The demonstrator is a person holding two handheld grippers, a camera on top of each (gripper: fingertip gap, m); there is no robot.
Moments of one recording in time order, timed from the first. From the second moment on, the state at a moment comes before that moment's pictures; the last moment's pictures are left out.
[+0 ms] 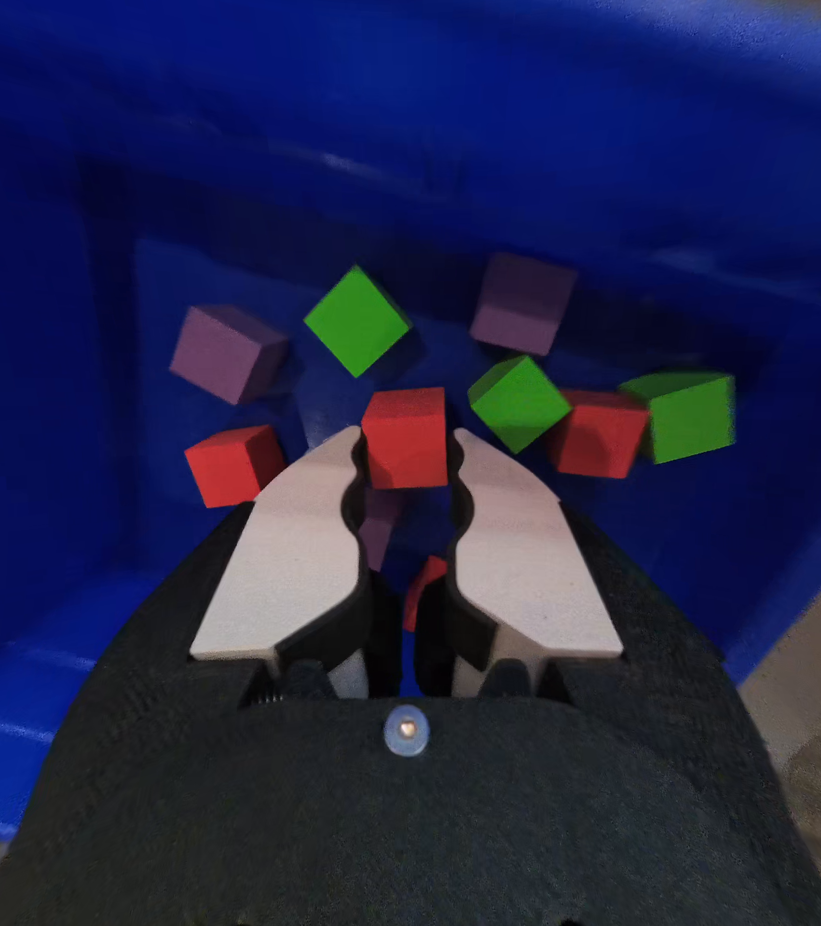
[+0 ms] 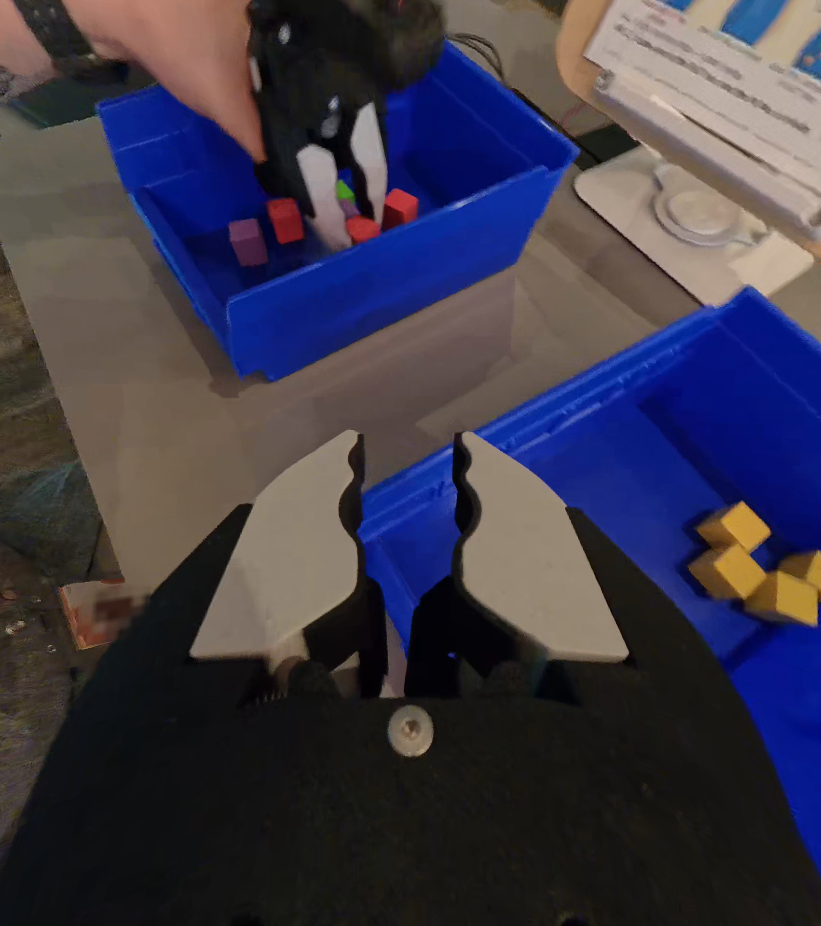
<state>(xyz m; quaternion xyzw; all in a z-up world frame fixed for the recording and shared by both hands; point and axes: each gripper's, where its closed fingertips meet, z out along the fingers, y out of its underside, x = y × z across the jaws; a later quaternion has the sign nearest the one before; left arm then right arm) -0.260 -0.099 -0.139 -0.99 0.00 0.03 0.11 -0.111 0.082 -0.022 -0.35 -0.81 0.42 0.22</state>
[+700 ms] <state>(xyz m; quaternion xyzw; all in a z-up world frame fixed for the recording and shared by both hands) -0.102 -0.053 0.044 -0.68 -0.10 -0.53 0.49 -0.127 -0.062 0.037 -0.07 -0.75 0.49 0.43</state>
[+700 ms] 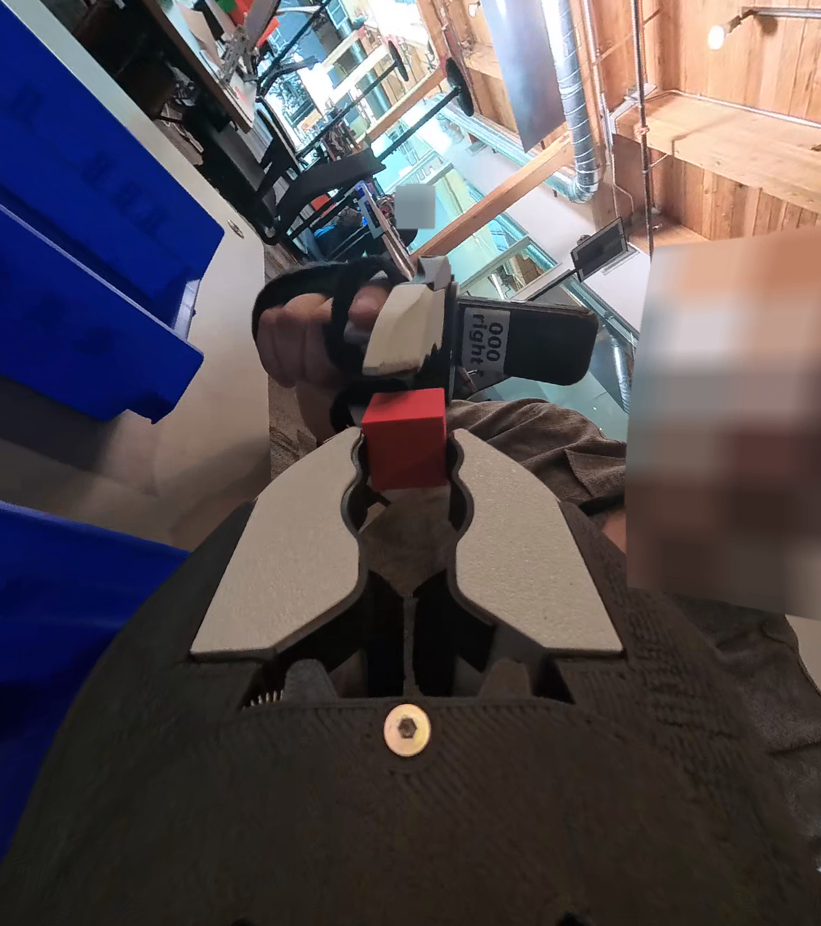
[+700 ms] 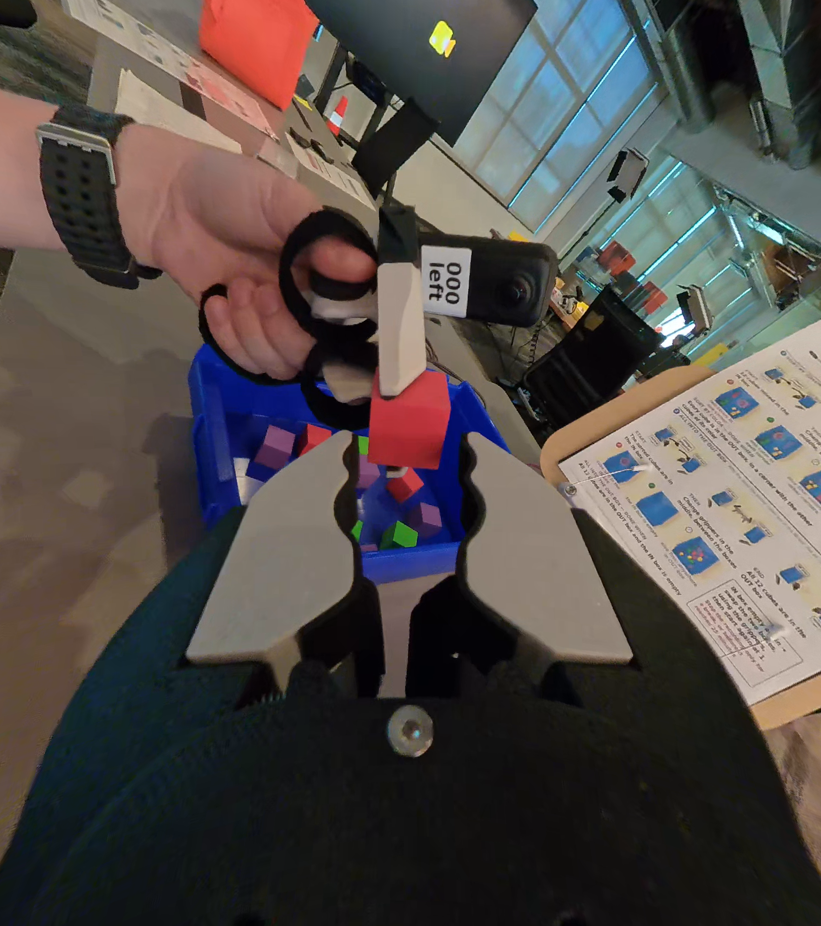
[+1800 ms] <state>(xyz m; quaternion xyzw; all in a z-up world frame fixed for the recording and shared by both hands) -0.143 -0.102 0.069 -0.68 -0.17 -0.30 0.65 -0.253 0.176 -0.101 -0.31 -0.94 0.09 0.12</state>
